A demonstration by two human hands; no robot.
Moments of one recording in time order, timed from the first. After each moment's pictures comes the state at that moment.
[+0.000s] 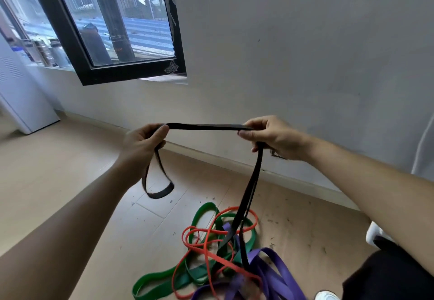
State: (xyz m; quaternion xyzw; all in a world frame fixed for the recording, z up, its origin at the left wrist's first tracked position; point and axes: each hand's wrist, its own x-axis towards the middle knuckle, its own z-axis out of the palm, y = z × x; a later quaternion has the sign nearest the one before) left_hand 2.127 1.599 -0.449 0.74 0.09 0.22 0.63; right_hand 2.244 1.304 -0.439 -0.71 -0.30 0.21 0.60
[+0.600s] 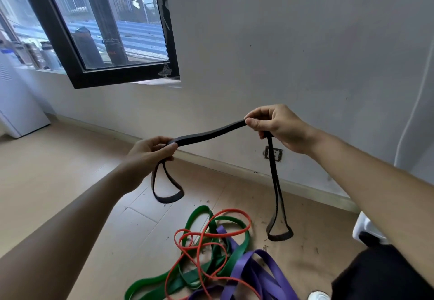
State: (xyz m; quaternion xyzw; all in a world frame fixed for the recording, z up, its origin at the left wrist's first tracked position) left_hand 2.127 1.592 -0.459 0.78 0.04 0.08 0.62; right_hand 2.248 1.281 -0.417 -0.75 -0.27 0.09 0.59
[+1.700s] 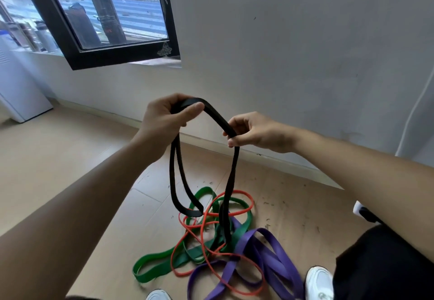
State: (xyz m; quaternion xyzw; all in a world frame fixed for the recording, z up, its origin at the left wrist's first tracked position) left_hand 2.129 1.532 -0.424 0.78 -0.04 0.19 0.60; right_hand 2.228 1.312 -0.458 -0.76 -0.35 0.24 0.49
